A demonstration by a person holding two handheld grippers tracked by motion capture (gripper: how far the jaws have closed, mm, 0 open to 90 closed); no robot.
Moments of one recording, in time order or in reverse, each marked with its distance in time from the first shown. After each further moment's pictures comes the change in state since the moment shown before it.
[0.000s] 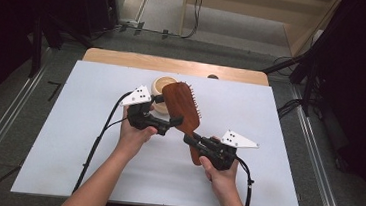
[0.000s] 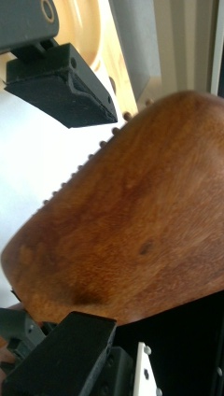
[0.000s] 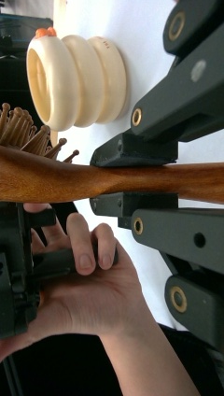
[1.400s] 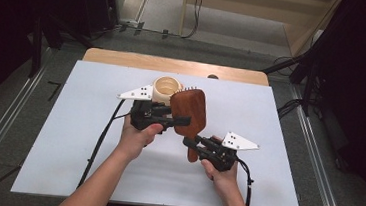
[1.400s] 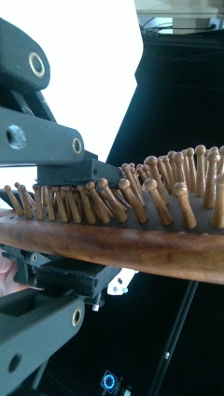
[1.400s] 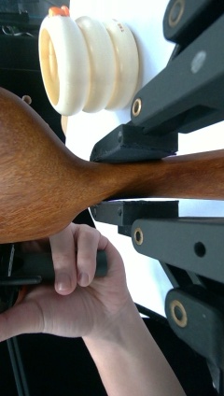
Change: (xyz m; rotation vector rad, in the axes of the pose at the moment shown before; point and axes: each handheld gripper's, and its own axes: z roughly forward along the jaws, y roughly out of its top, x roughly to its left) left arm -0.008 0.014 0.001 -0.004 -0.326 -0.085; right arm -0.006 -0.006 -0.001 -0.036 0.073 -0.055
